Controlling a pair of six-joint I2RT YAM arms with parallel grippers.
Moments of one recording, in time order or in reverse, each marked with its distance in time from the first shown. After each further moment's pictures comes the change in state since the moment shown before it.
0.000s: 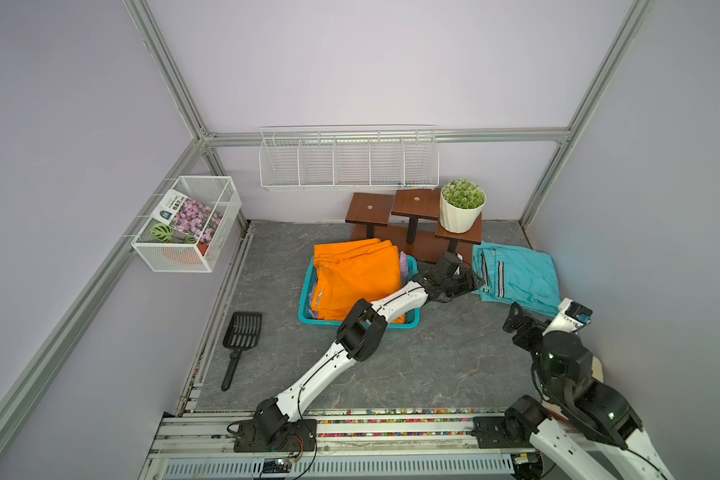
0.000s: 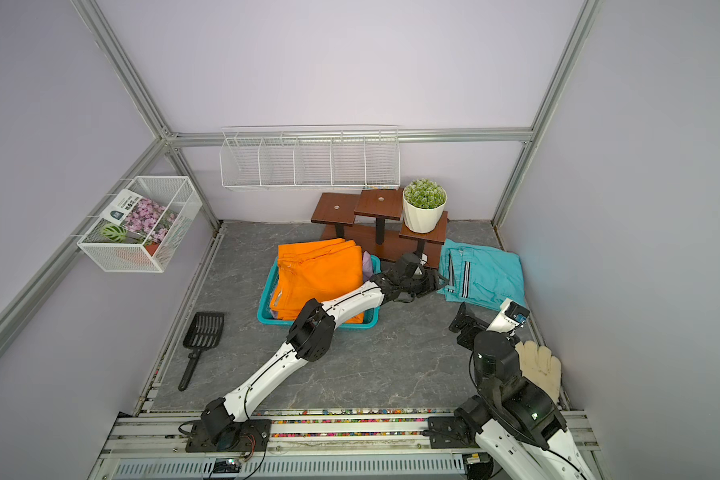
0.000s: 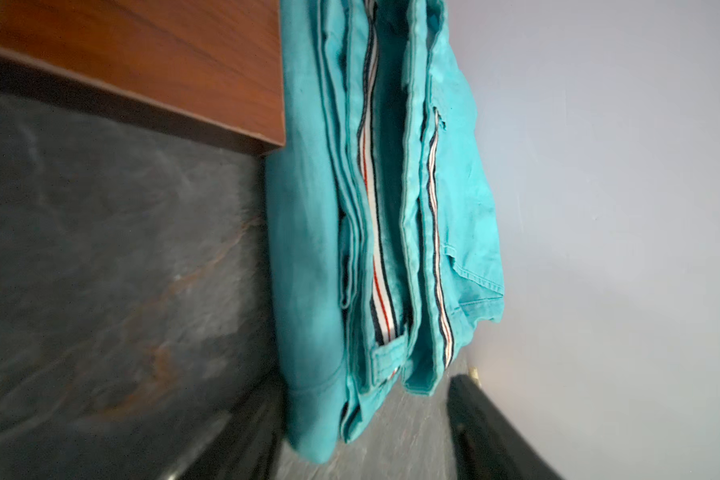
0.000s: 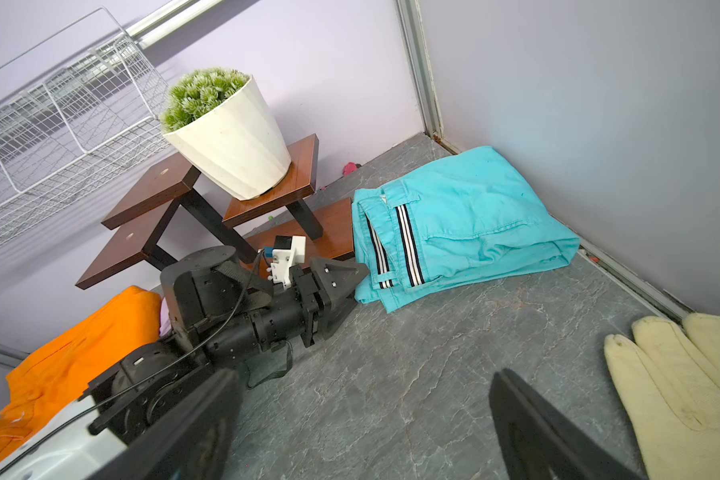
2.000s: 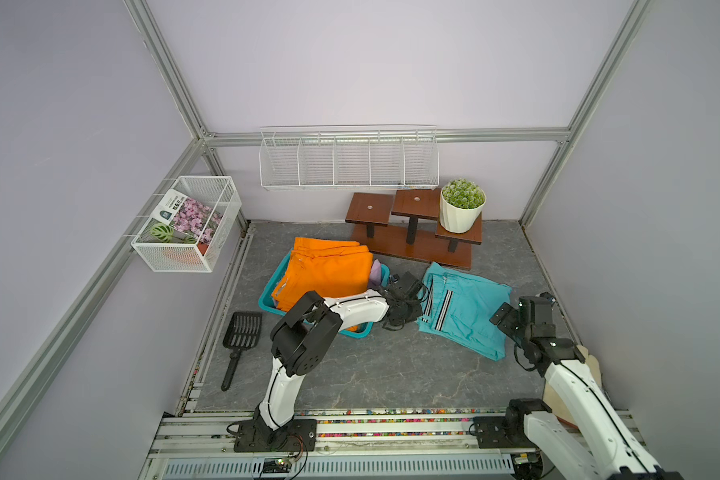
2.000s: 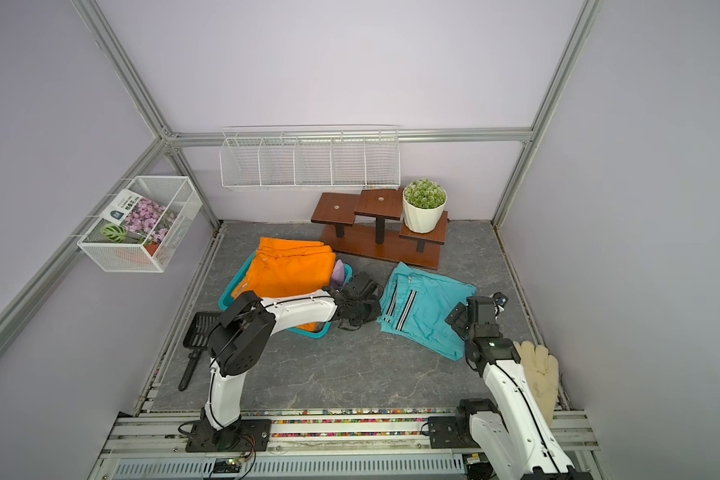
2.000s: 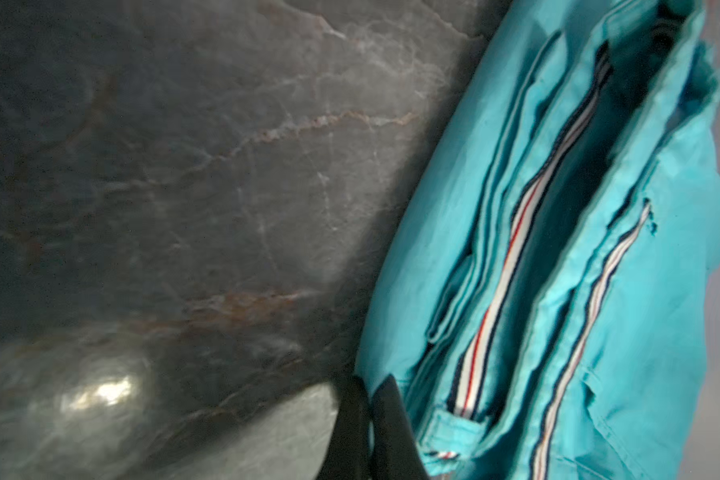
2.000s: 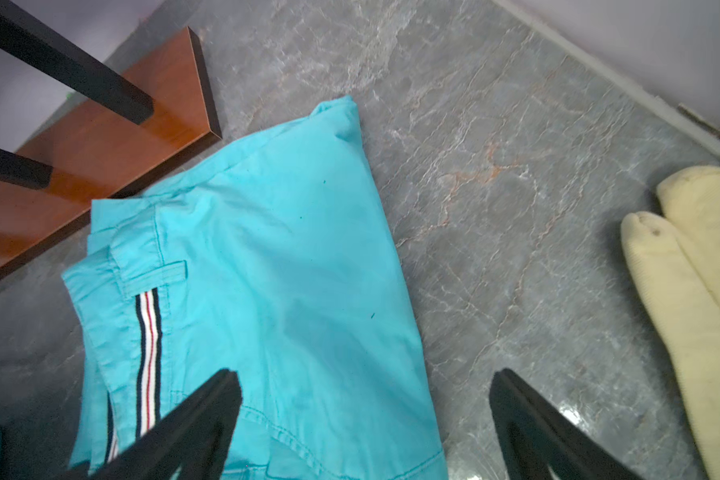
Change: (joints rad) left arm 0.037 -0.811 -1.130 -0.193 -0.351 0.006; right arm -0.524 0.543 -0.134 0.202 -0.482 0.008
